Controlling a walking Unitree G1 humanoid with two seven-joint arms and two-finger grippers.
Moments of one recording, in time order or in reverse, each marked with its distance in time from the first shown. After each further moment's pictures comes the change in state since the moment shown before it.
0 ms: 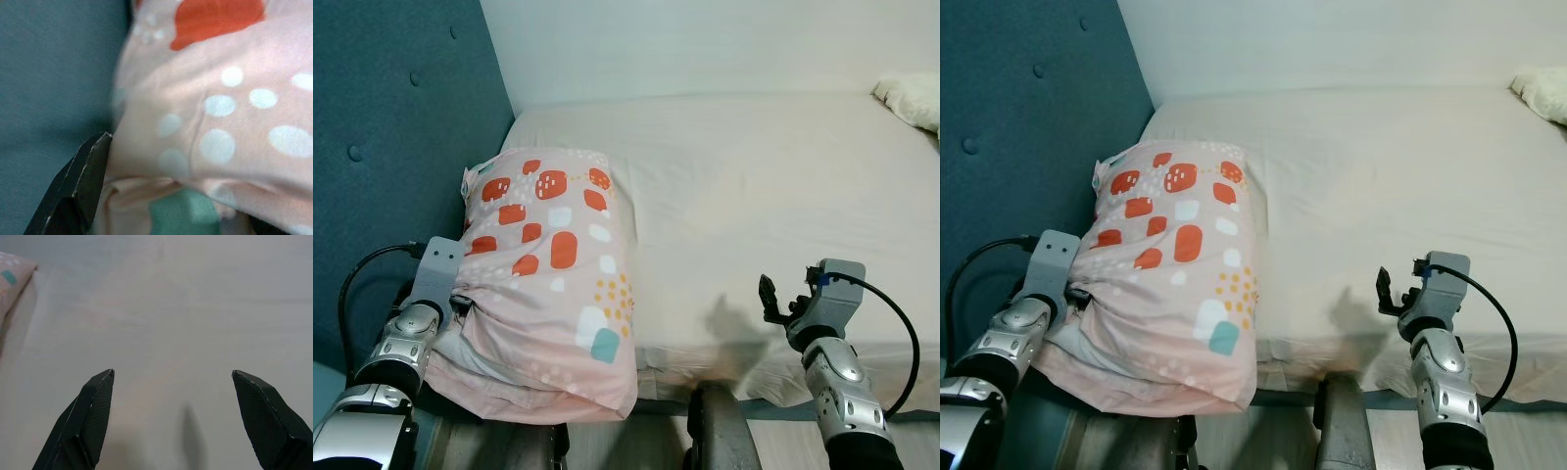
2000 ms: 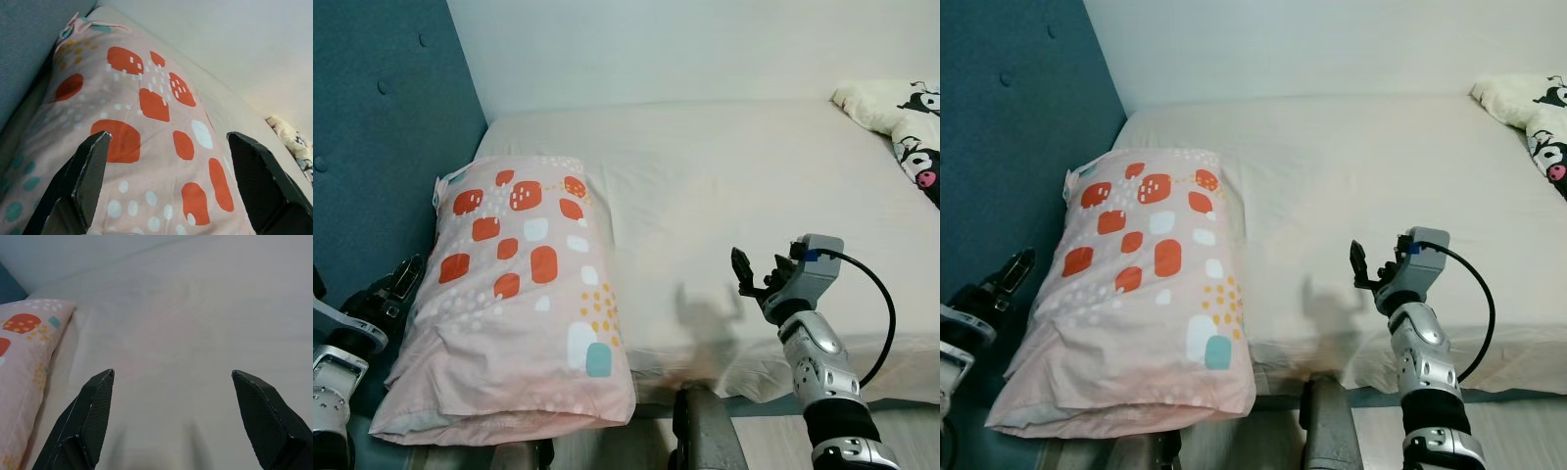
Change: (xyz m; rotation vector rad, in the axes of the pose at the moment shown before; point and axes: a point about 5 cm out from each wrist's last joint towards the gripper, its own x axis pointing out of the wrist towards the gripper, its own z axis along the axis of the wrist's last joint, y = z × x) left arm -0.064 0.096 0.004 -0.752 -0.414 -0.250; right arm 0.023 0.033 0.017 0.132 -0.062 0.182
